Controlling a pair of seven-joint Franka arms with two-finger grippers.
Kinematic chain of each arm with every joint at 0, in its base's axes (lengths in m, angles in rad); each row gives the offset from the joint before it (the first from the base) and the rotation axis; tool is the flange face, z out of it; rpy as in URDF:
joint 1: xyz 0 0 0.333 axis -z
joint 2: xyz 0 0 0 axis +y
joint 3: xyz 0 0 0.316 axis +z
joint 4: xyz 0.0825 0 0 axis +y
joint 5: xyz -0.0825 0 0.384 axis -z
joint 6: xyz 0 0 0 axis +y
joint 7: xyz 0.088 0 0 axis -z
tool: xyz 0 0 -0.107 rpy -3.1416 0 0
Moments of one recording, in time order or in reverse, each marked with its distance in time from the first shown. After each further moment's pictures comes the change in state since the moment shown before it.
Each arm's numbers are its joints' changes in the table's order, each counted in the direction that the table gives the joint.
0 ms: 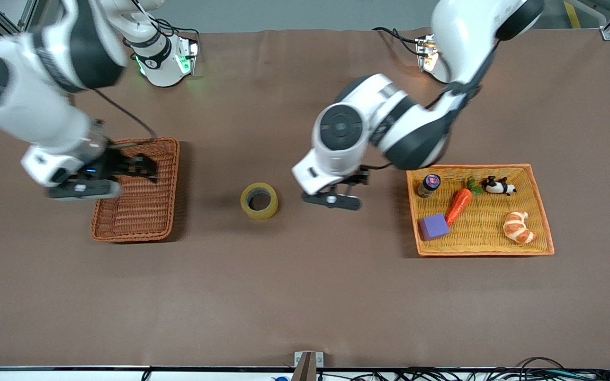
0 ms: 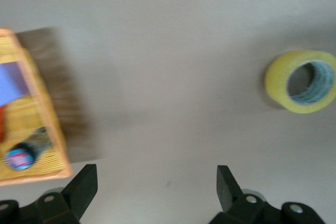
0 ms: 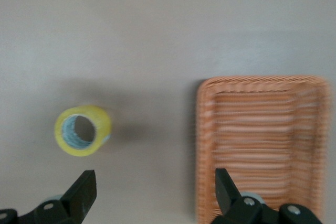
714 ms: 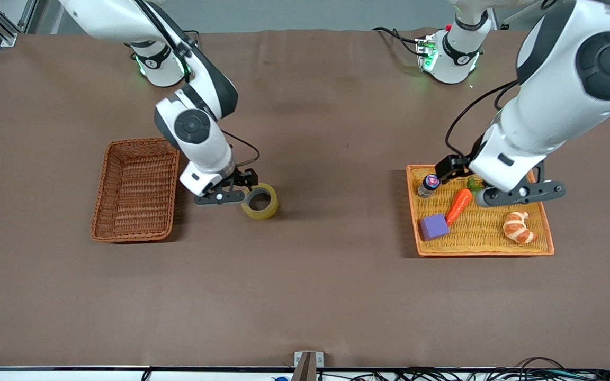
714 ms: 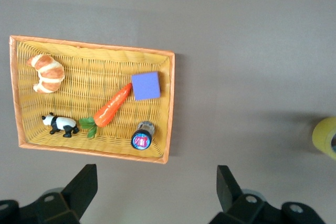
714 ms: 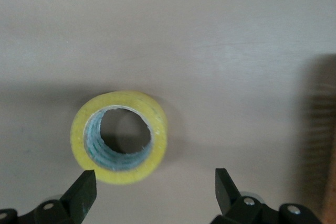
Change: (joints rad) left arm -0.372 -0.349 0.009 0.192 0.103 0.037 0.096; right arm -0.104 0.315 0.167 0.089 0.256 -0.343 0.345
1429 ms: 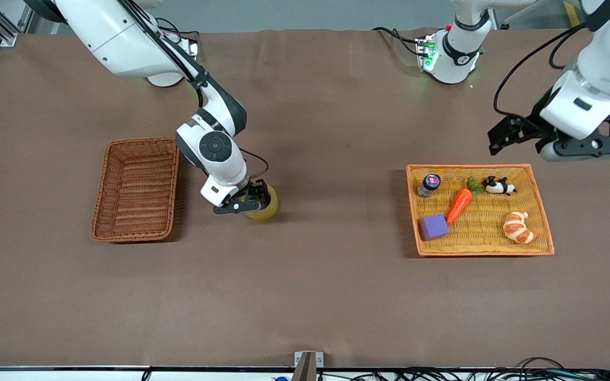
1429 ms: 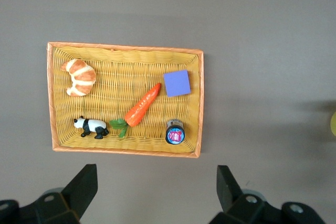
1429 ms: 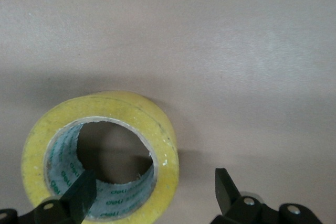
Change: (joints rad) left arm 0.120 -0.331 0.350 0.354 0.150 -0.146 0.246; right arm -0.008 0.158 0.000 -0.008 0.137 -0.116 0.067
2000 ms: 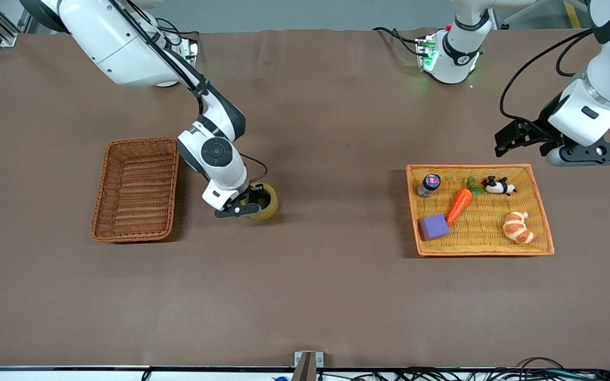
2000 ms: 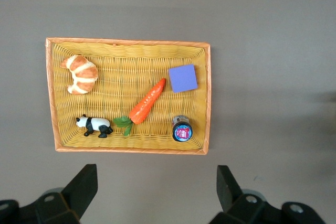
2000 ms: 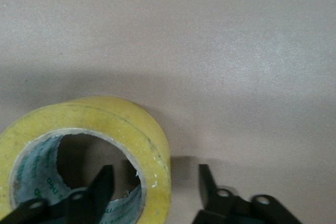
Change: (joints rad) left arm -0.015 0.015 0.026 0.031 0.010 -0.017 0.066; right arm 0.009 0.037 -0.005 -0.006 0.047 -0.028 0.004
